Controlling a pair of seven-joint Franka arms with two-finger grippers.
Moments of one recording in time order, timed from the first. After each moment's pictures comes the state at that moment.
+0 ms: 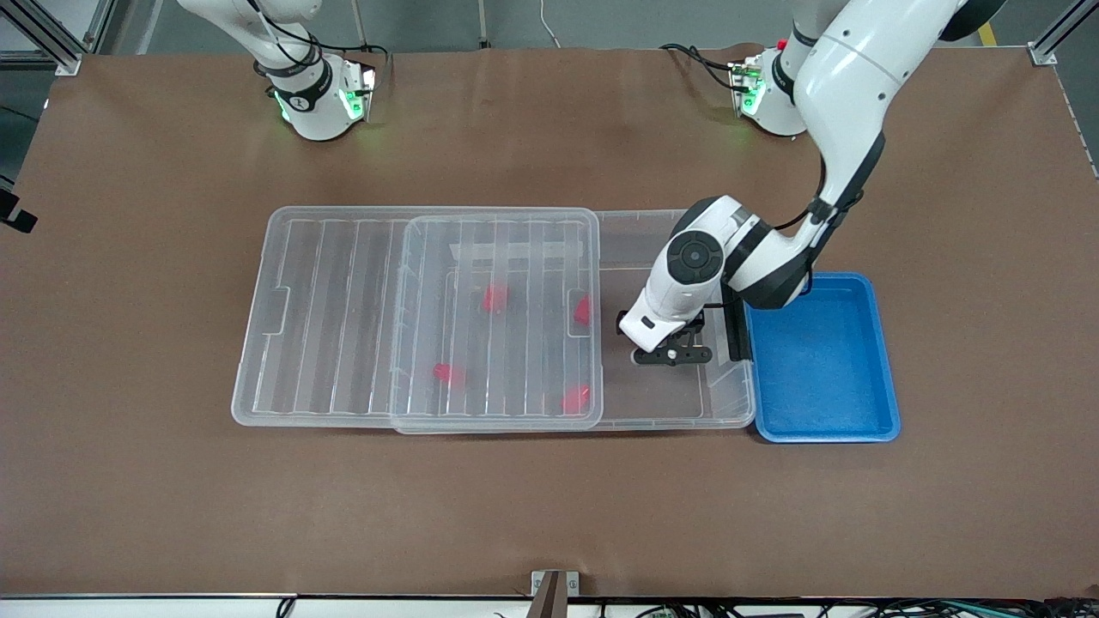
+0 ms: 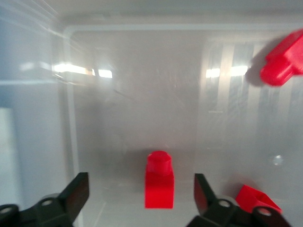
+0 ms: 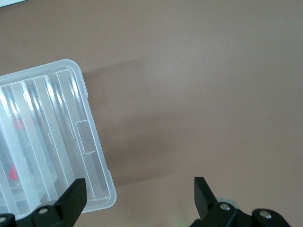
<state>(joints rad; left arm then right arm) -0.17 0.57 -0.44 -1.77 0.33 2.26 -0.77 -0.10 0.03 -0.10 -1.44 0.02 1.47 0.04</state>
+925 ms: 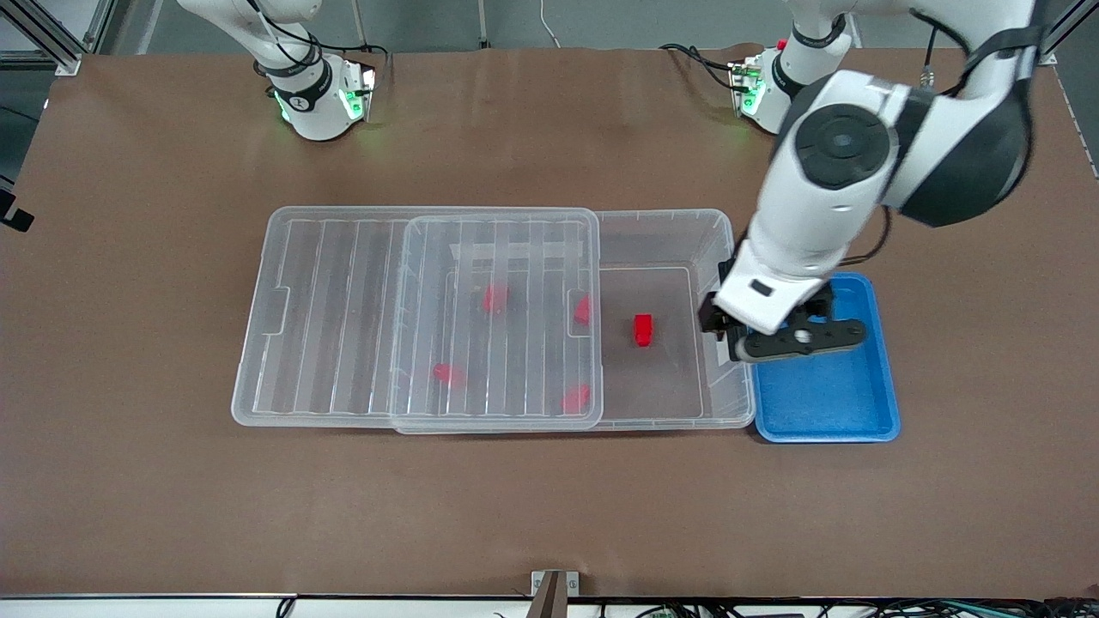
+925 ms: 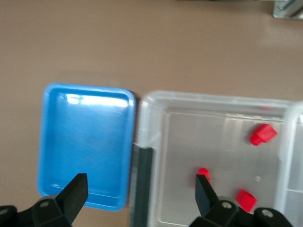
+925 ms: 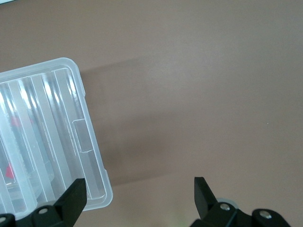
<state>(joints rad) -0.06 0.38 -0.44 -1.33 0.32 1.73 -0.59 -0.10 0.03 -0.11 -1.44 0.02 1.47 0.01</state>
